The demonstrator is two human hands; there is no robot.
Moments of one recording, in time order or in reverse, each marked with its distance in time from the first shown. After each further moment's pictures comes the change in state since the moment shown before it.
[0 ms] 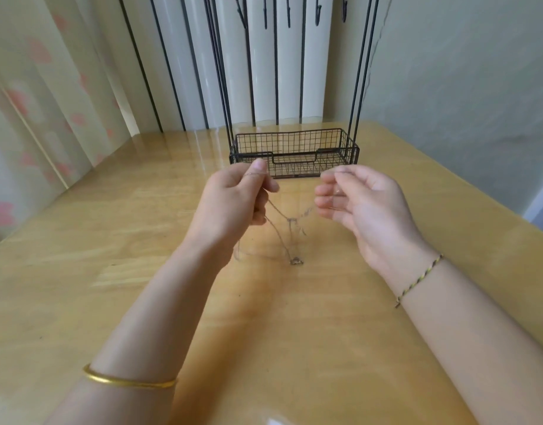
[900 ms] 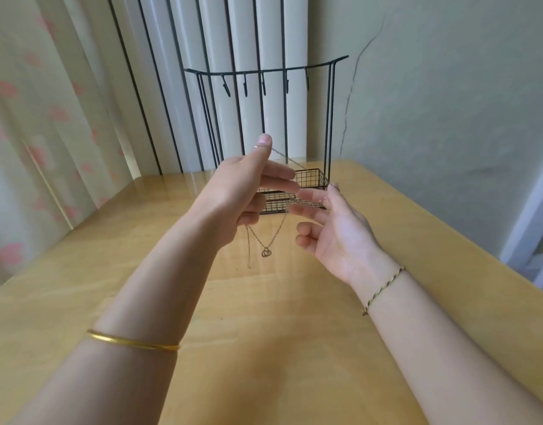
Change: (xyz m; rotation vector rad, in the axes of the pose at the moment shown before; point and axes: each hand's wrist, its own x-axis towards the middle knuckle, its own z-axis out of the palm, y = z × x) left_hand -0.005 0.085 0.024 -0.001 -0.156 -0.110; right_hand -0.003 -0.023 -0.011 0.368 -0.167 0.202
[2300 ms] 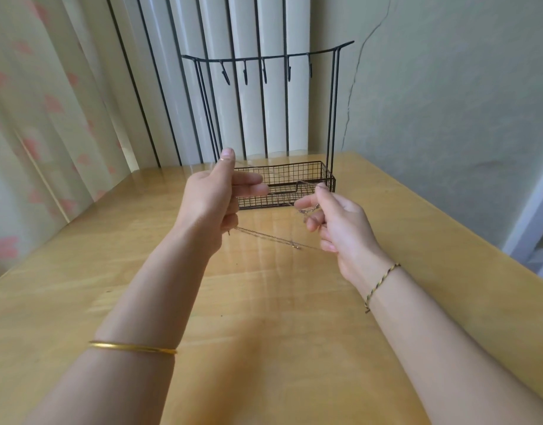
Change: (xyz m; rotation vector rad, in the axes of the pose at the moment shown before) left_hand 0.016 -0.037 -0.018 -0.176 0.220 -0.020; right_hand 0.010 0.012 -0.009 -0.486 0.153 -0.166
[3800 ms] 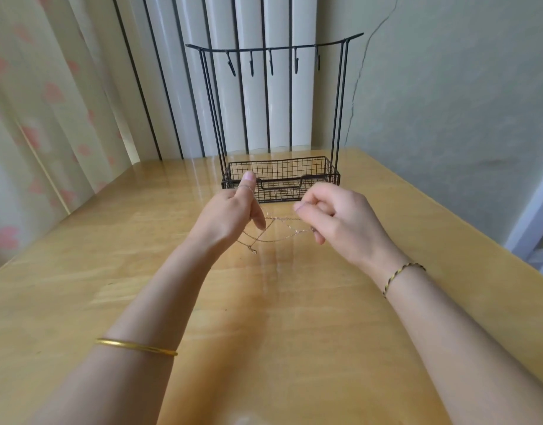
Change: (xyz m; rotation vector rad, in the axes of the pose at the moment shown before) left_hand 0.014 -0.037 -0.008 0.587 -0.105 0.193; right_hand -0.006 -0.009 -0.007 -0.596 -0.169 -0.470
